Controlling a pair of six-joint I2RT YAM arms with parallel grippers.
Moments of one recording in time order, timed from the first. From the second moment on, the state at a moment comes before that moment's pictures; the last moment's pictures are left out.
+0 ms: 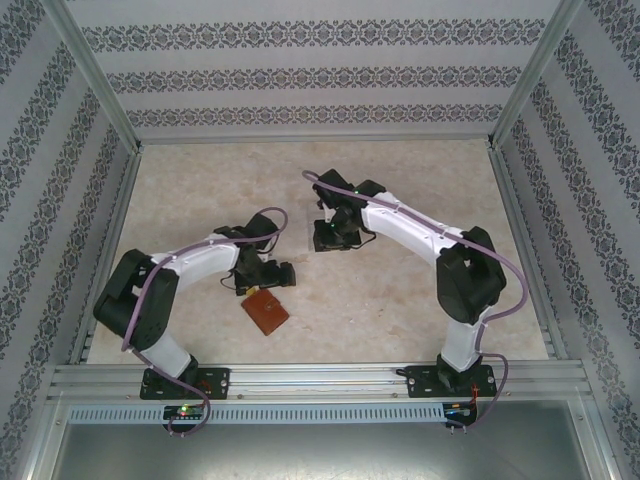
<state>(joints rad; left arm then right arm) -0.51 1.64 0.94 -0.70 0.23 -0.64 0.65 1.83 1.50 -0.94 -0.19 0.53</state>
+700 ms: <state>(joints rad) -0.44 1.34 0.83 -0.78 0.10 -0.69 0.75 1.75 1.37 -0.89 -0.26 0.63</state>
